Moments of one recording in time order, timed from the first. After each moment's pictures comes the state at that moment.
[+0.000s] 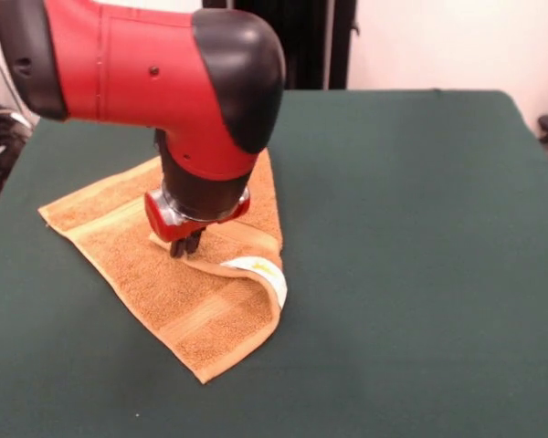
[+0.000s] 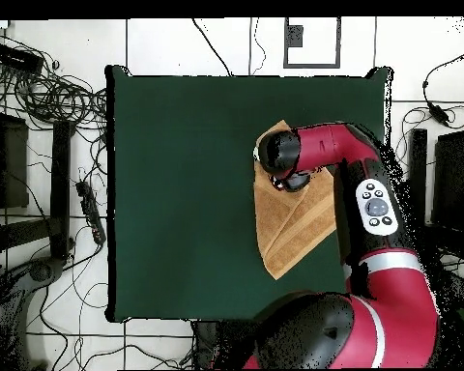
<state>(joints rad) -0.45 -0.29 0.40 1.10 -0.78 1.13 1.32</state>
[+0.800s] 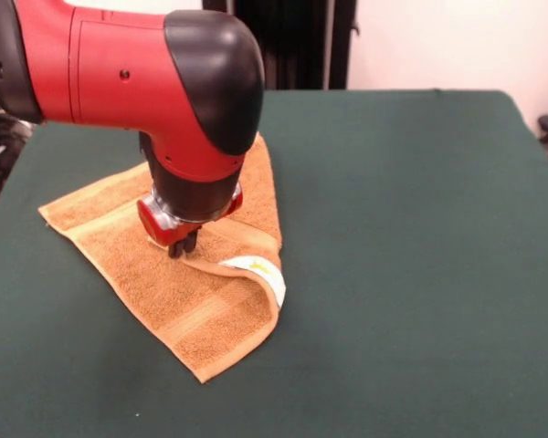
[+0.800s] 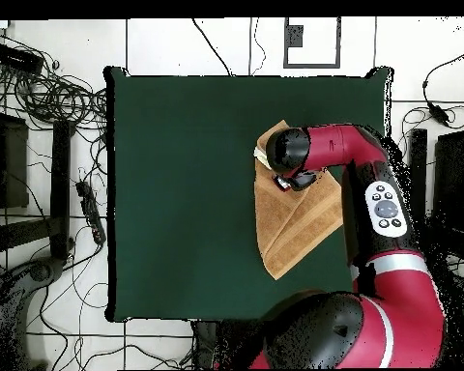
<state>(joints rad) -0.47 -0.28 0.40 1.09 -0.73 1.14 1.19</state>
